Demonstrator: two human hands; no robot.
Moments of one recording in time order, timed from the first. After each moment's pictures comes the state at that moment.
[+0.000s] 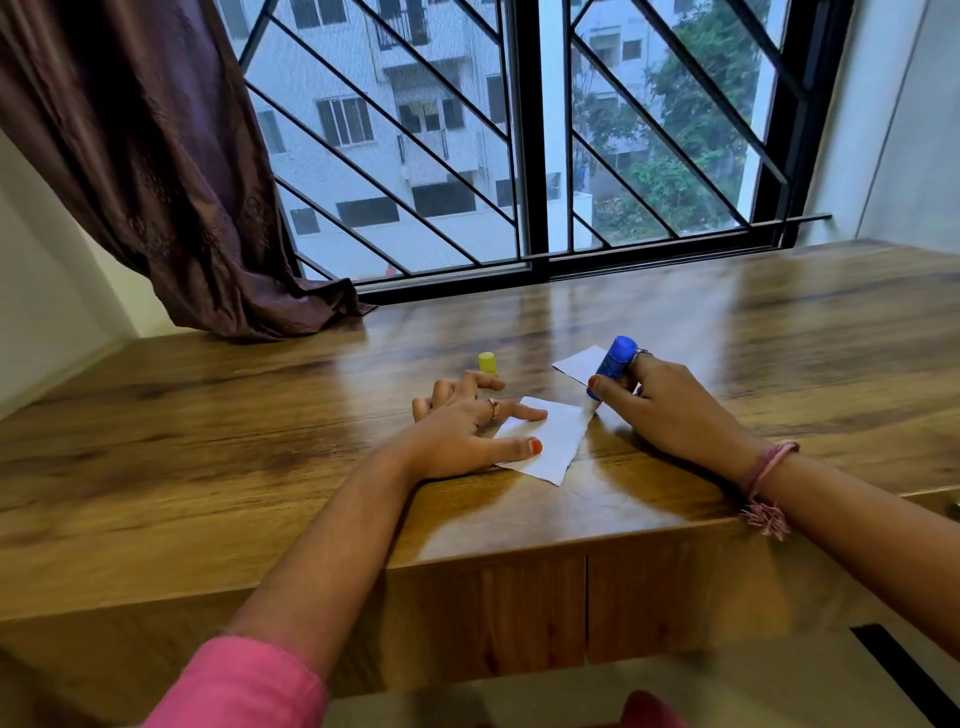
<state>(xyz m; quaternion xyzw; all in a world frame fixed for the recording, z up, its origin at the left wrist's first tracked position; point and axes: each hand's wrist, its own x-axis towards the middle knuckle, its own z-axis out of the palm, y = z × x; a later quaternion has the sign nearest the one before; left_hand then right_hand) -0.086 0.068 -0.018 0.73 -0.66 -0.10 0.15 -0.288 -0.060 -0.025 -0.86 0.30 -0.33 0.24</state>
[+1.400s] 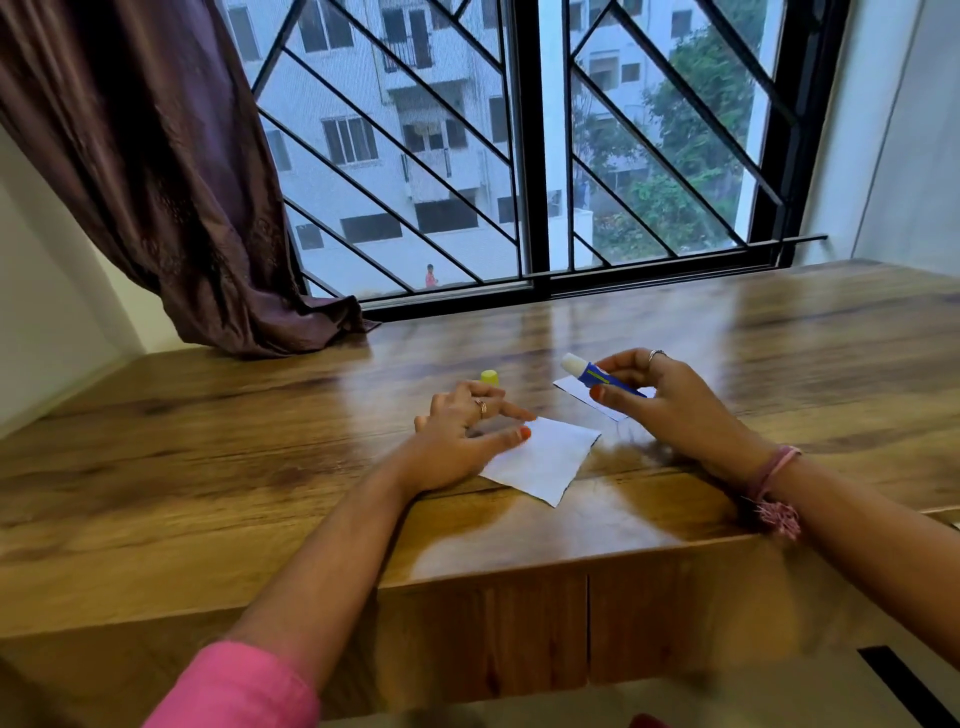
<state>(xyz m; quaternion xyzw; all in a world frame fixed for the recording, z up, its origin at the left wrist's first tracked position) -0.077 0.067 -0.020 0.70 -0.64 -0.12 0.30 -0.290 -0.068 -0.015 -0.80 0.25 -0.40 0.38</state>
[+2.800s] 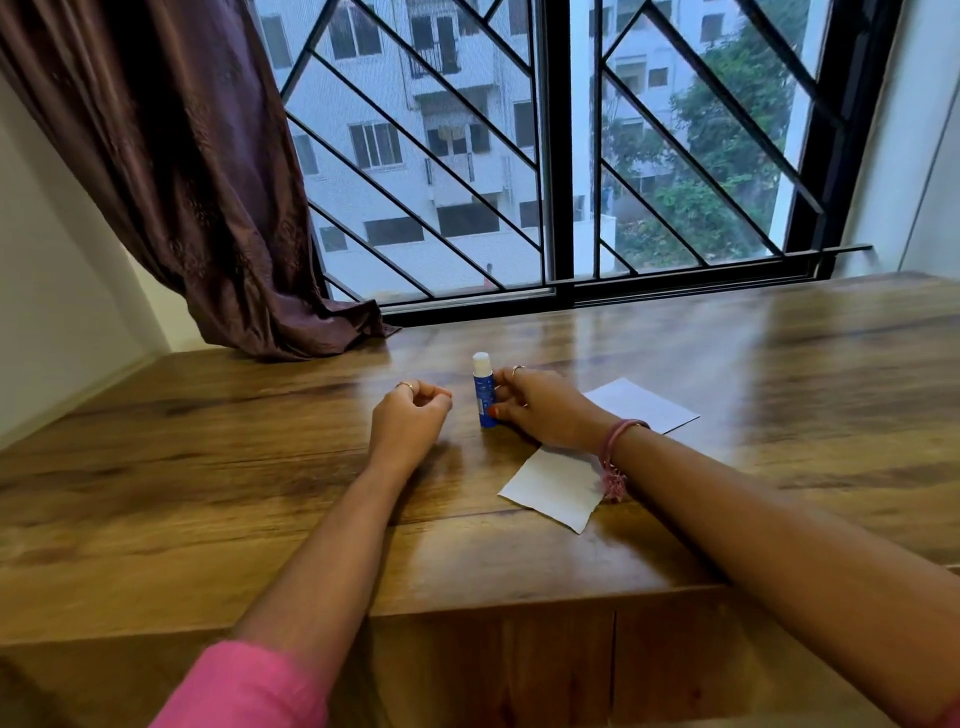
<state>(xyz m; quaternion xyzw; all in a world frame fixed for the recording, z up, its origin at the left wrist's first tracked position) -0.031 0.057 -0.020 0.76 -0.37 -0.05 0.53 -0.161 -0.059 -0.005 -0.93 0.19 -0.21 0.25</state>
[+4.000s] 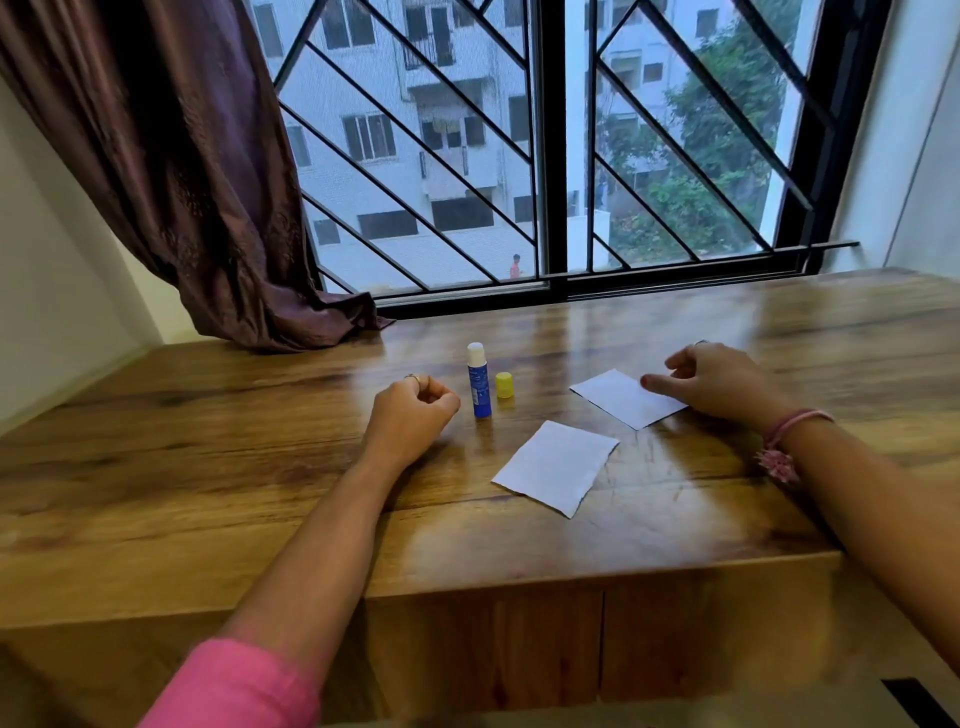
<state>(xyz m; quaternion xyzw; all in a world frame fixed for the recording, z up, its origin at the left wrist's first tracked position) -0.039 0.065 -0.017 0.77 -0.44 -0.04 0.47 -0.289 -0.146 -0.007 -0.85 0.43 -0.25 0.16</state>
